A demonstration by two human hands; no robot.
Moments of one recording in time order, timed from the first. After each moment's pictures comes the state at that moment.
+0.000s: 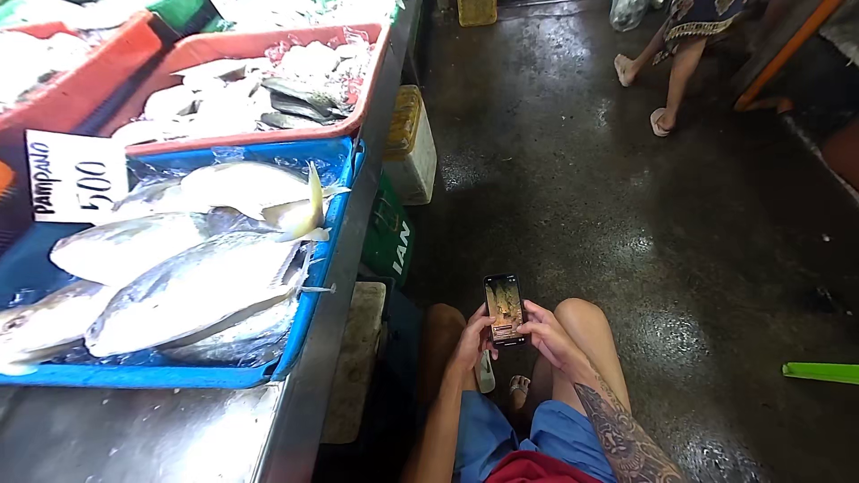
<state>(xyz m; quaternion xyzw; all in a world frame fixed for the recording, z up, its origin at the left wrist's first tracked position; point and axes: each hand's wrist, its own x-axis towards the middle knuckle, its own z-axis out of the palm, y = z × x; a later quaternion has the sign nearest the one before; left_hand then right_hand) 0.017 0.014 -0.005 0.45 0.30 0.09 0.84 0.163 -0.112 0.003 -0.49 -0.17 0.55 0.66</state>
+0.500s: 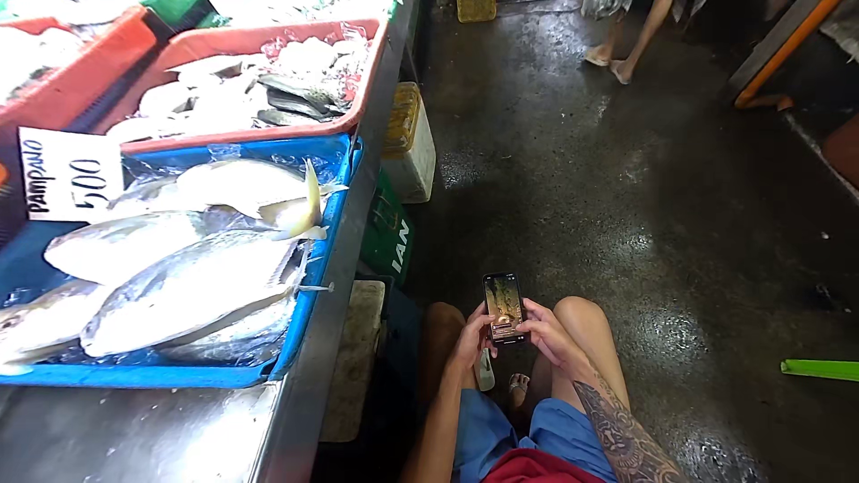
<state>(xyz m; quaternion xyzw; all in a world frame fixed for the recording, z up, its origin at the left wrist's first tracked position) 0.018 0.015 -0.007 0.45 0.29 0.08 0.84 0.164 -0.112 0.004 -0.50 -0.17 0.55 0.65</state>
